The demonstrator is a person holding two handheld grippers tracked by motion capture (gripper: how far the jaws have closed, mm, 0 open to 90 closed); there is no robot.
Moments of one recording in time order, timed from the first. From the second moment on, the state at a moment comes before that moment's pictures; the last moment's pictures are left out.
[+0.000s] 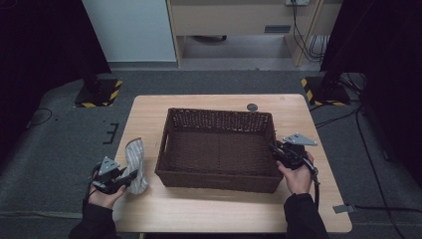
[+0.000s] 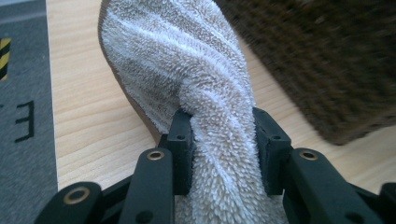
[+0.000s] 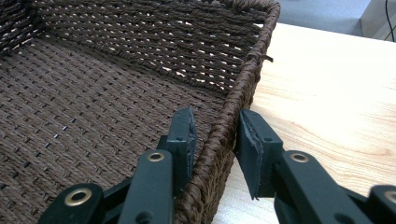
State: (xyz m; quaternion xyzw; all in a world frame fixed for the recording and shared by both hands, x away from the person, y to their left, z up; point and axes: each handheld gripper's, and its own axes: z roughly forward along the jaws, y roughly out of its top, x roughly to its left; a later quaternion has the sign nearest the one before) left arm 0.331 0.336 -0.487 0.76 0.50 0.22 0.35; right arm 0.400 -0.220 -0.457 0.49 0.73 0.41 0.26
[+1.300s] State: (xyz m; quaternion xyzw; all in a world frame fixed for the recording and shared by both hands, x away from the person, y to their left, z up) left arm 0.343 0.276 -0.425 0.73 0.45 0.24 0.45; right arm 0.387 -0.219 -0.447 0.47 0.74 0.40 0.27
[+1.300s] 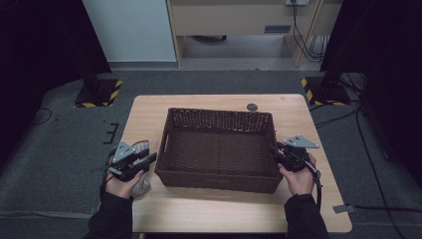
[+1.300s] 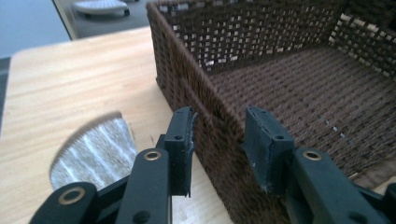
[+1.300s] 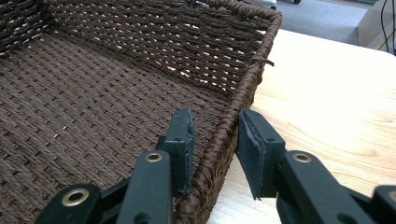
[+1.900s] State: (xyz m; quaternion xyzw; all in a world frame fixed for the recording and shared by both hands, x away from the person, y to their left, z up) left arm 0.343 0.249 -0.442 0.76 0.45 0.21 0.43; right arm 0.396 -0.223 -0.450 0.47 0.73 0.41 0.27
